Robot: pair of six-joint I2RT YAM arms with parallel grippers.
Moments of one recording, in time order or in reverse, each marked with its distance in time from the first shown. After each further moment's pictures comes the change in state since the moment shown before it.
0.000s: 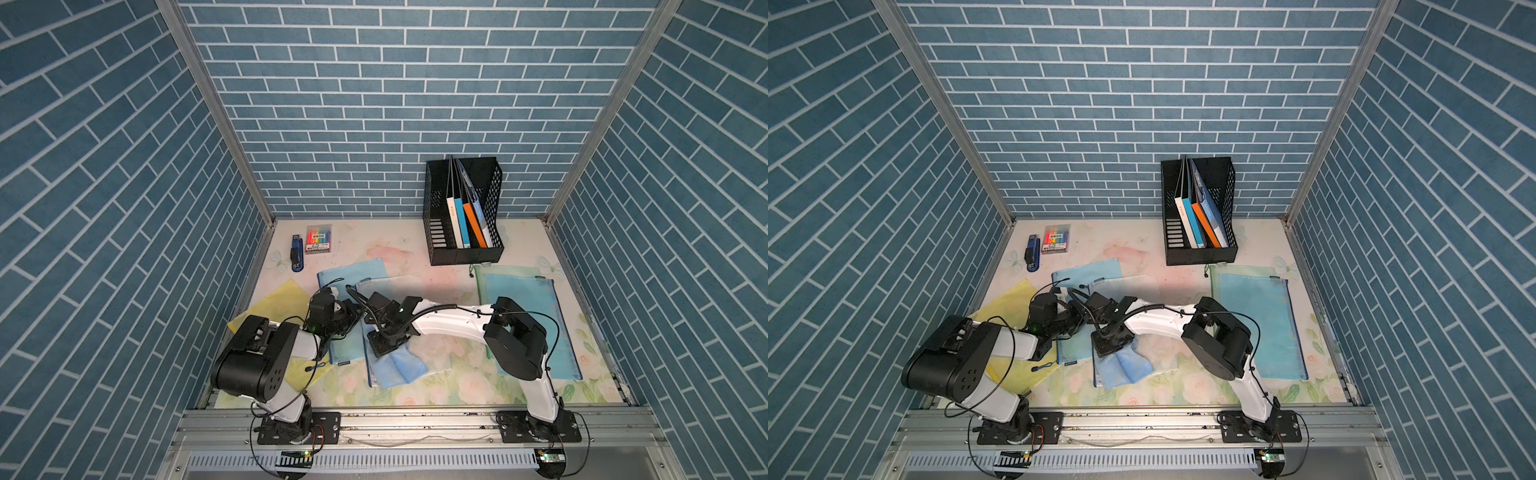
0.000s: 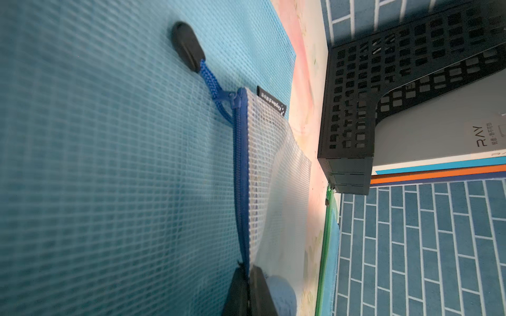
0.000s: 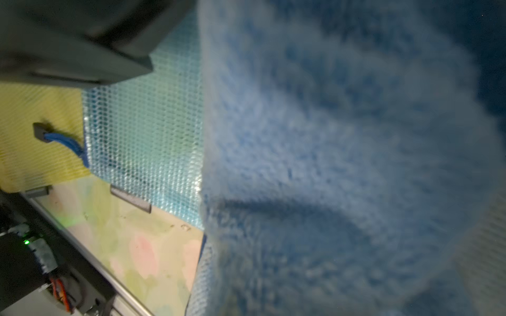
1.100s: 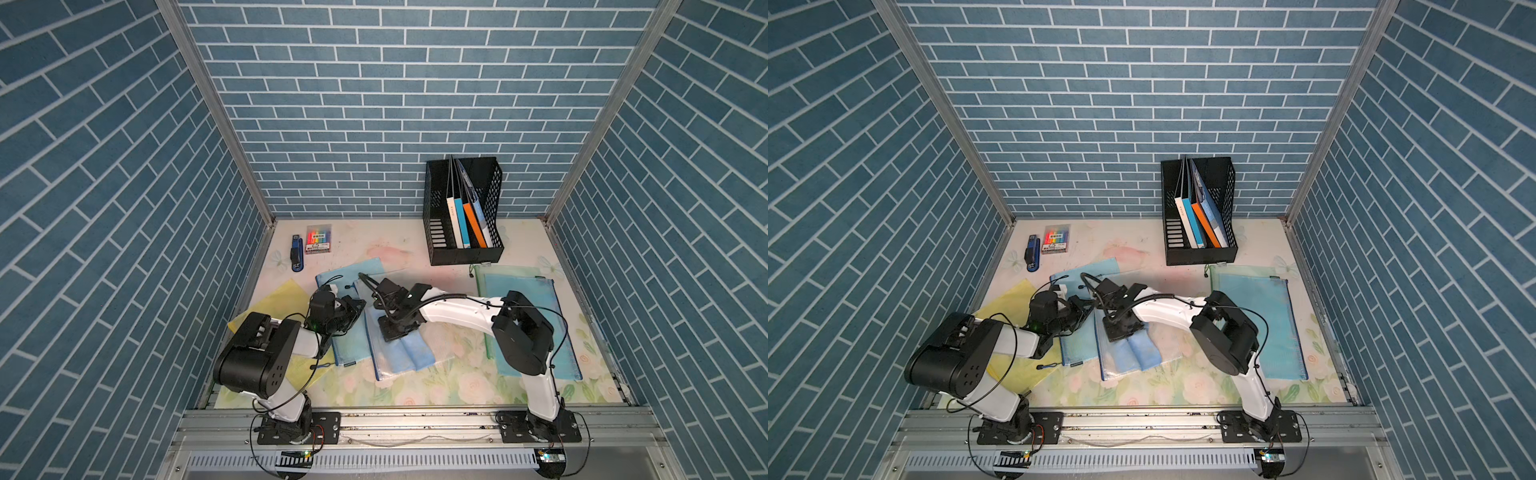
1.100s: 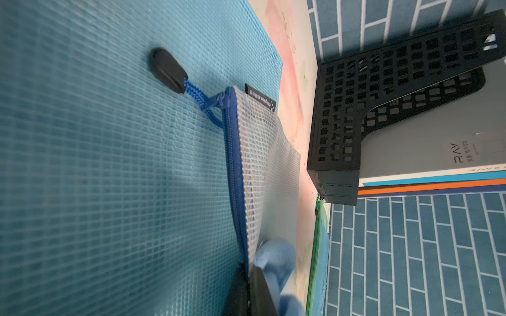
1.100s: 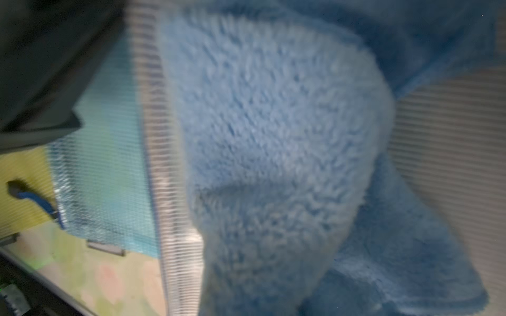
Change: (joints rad) left arm -0.001 0.024 0.023 0.056 -0.023 -0.049; right arm -0.037 0.002 0.064 -0.088 0.099 0.000
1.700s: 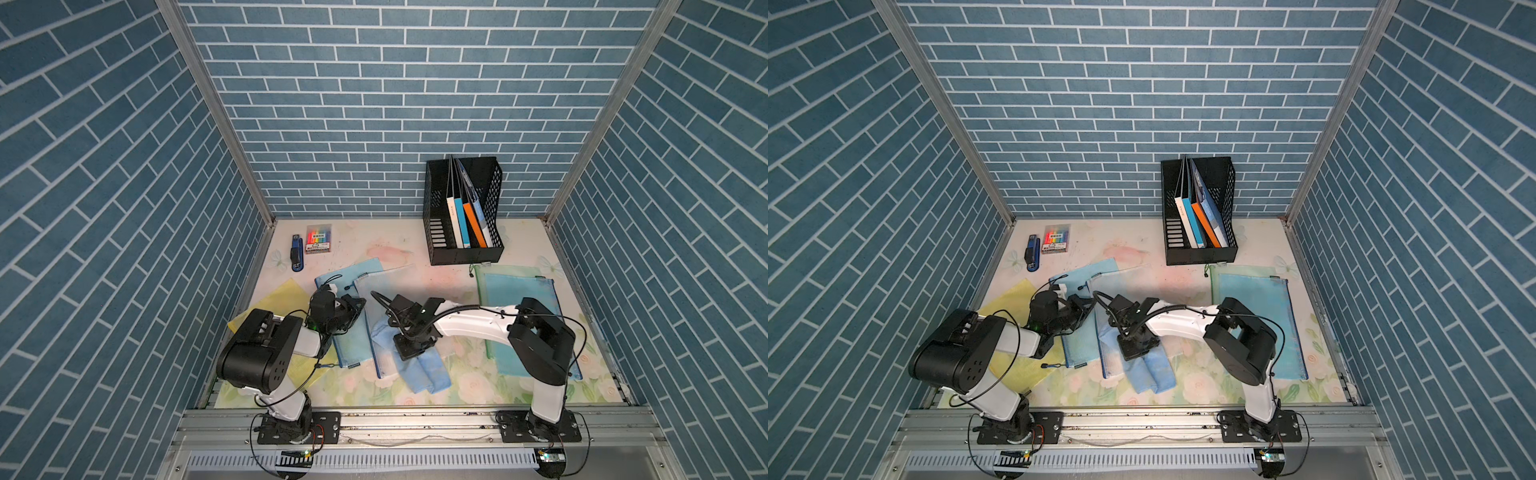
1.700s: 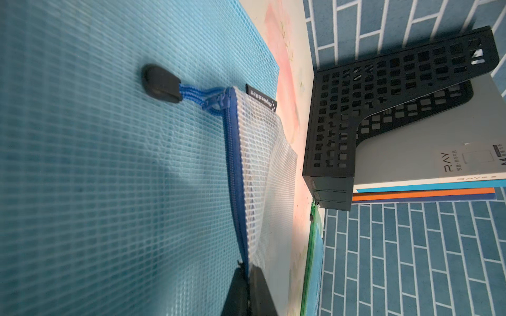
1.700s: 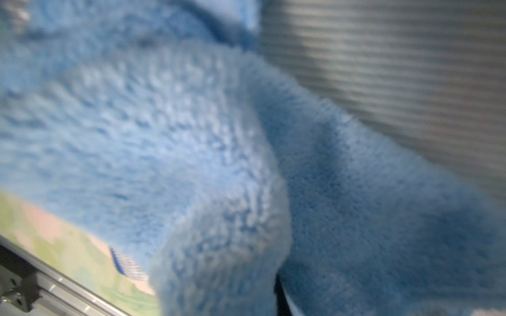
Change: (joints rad) left arm 0.000 0.029 0.000 0.040 0.000 -0.018; right arm -0.053 -0.214 -0.350 0.013 0.002 0.014
